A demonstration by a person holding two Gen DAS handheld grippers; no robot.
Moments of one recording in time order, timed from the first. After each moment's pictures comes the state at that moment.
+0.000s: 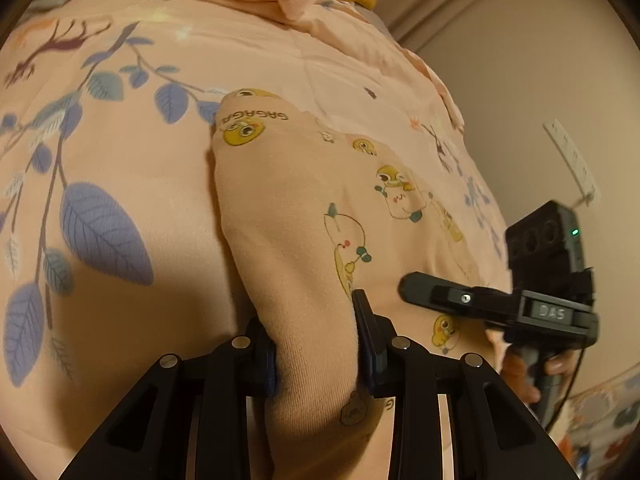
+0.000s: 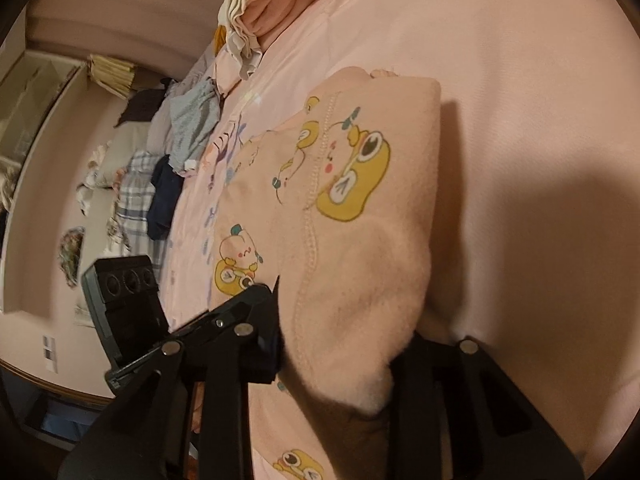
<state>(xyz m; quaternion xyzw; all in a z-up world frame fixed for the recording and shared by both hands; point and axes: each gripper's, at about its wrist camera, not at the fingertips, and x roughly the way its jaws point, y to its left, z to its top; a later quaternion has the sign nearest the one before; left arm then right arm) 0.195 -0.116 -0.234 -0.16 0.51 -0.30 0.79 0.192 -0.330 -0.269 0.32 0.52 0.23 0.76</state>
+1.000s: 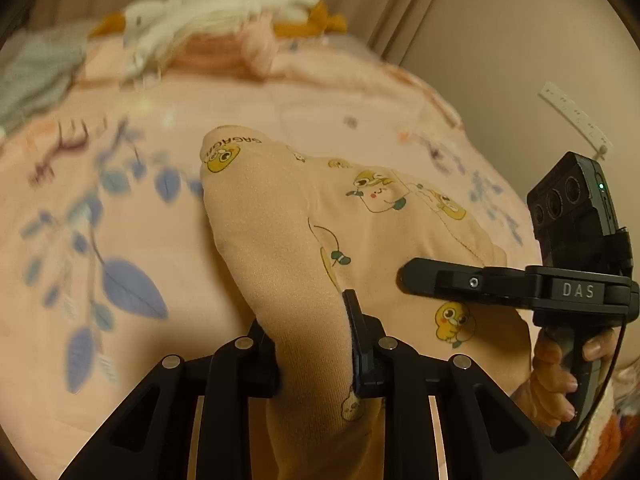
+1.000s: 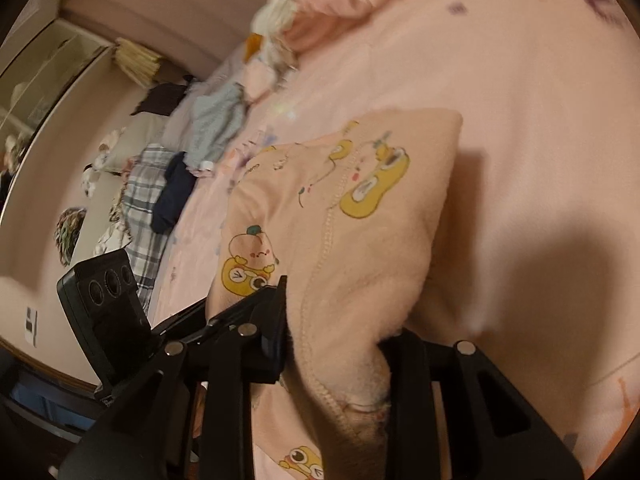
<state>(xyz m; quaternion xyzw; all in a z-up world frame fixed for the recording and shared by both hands) 0.166 -0.136 -0.185 -0.06 0.43 -0.27 0.86 0.179 -0.319 -0.233 0.29 0.46 0.25 0.80</state>
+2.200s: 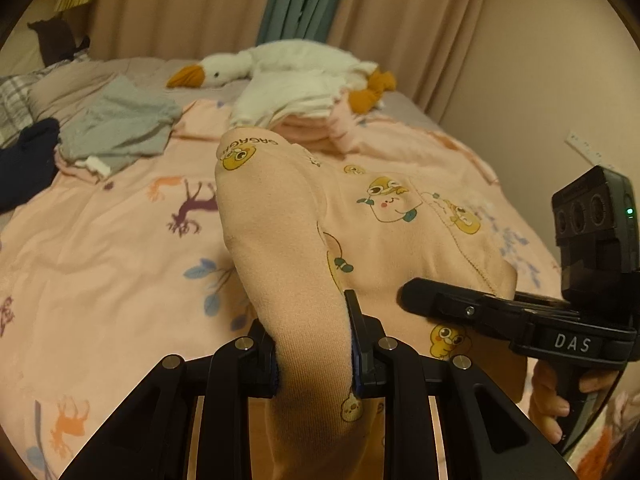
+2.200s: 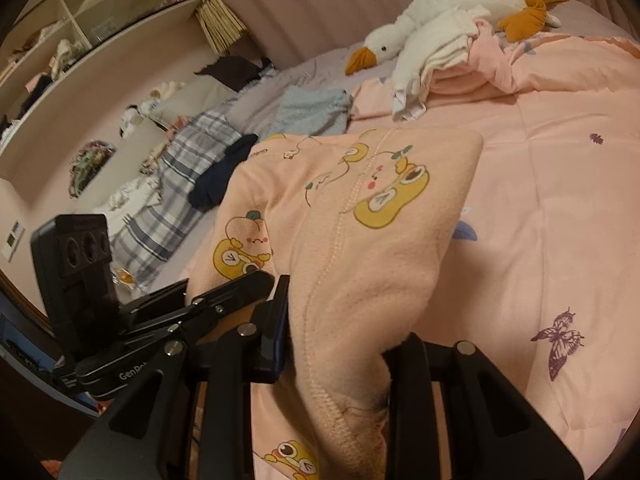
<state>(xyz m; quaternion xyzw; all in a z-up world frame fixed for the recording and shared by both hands) 0.153 -0.026 -0.121 -0.06 0.39 -0.18 0.90 0.171 -0.187 -0.154 0.16 0.40 0.31 0.85</state>
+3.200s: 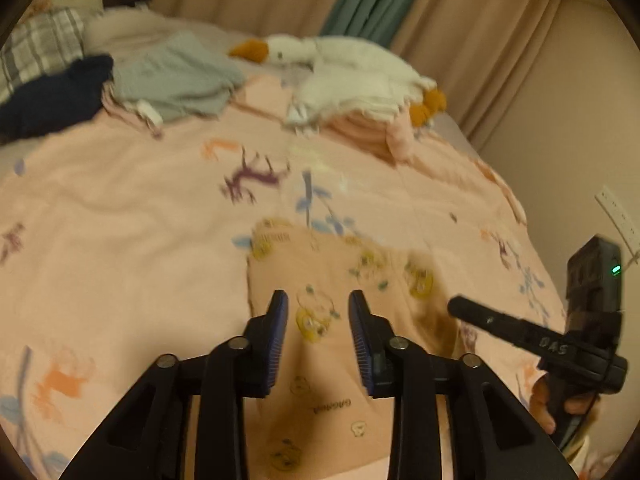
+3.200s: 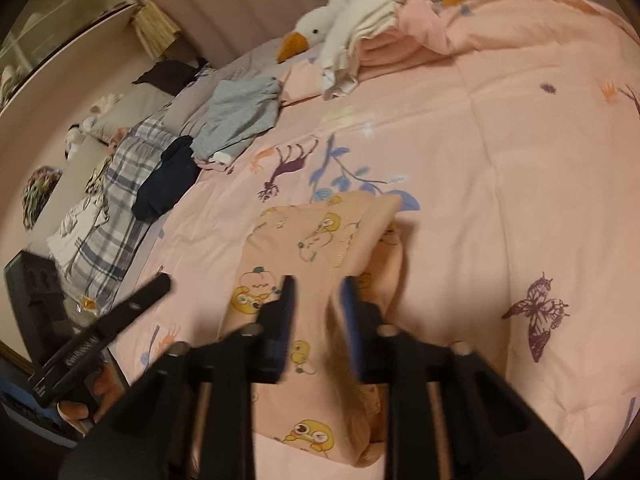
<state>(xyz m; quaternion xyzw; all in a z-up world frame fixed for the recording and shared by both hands) 0.146 0.021 -0.147 -0.15 0.41 -0.12 0.89 0.182 -0.197 -0.182 0.18 0.44 0.22 0.85</state>
